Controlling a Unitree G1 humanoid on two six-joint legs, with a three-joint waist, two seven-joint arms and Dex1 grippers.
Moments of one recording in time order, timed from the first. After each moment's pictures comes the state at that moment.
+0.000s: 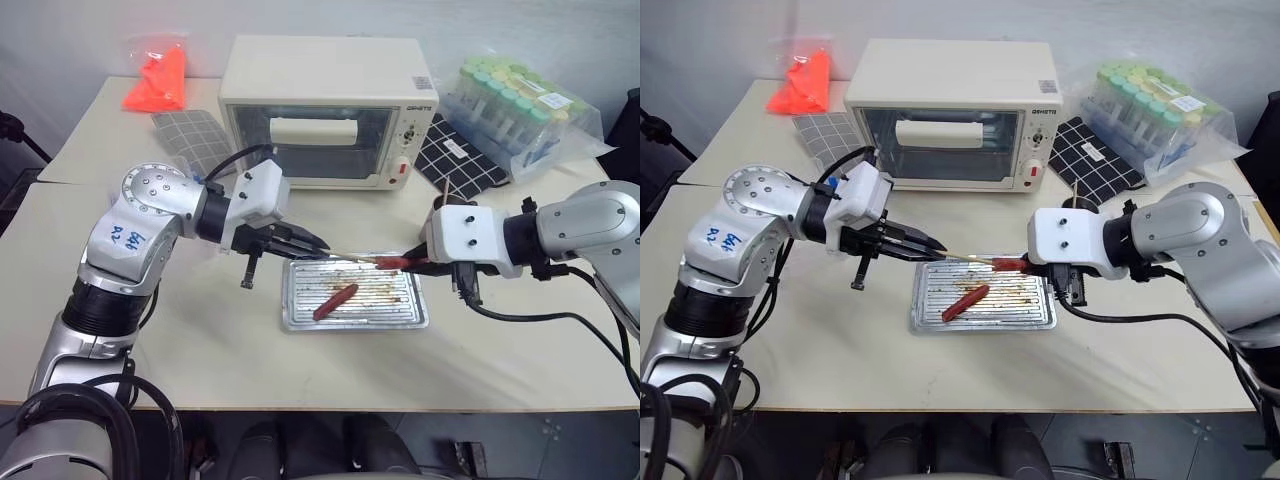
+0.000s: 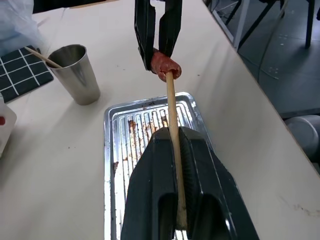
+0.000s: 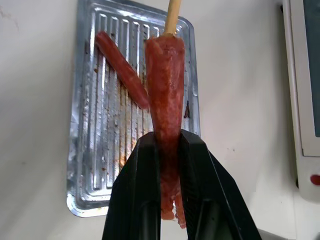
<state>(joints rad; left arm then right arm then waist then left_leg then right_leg) -0.84 0.67 -0.19 -0.12 -0.37 0.49 -1.25 -0.74 -1.08 0.25 -0.47 0.25 0.63 1.20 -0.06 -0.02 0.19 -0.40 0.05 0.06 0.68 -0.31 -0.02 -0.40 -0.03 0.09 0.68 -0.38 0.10</state>
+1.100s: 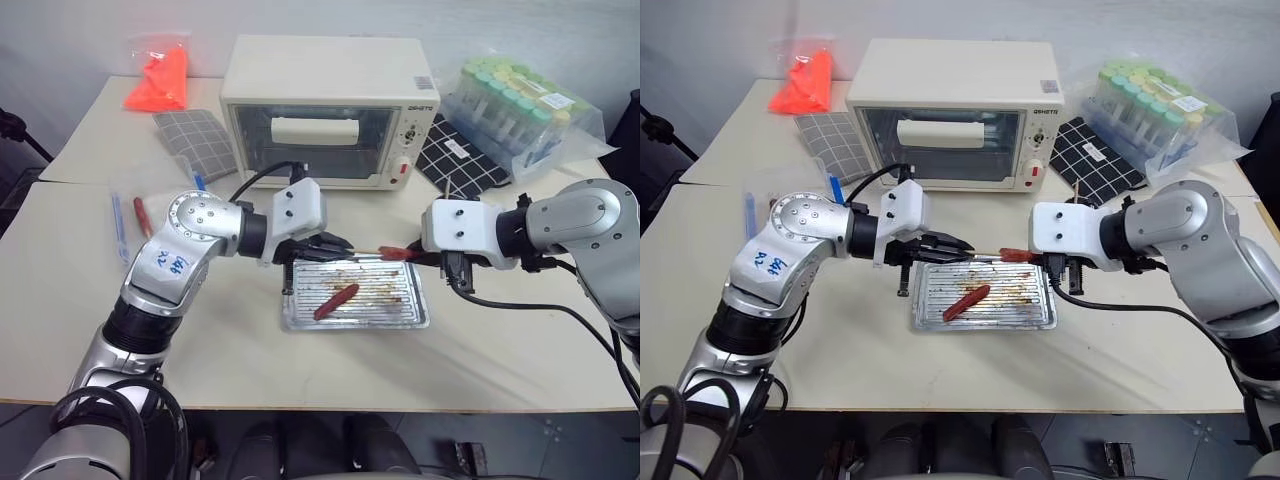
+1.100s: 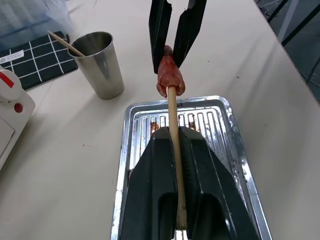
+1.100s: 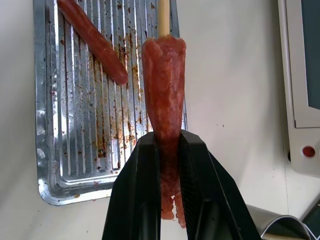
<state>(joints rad) -0.78 0.53 -0.24 -0.21 -0.25 0.58 -1.05 -0.75 -1.02 0.27 -0.43 0.13 0.67 1.22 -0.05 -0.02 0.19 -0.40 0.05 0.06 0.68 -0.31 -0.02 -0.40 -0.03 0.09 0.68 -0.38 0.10</state>
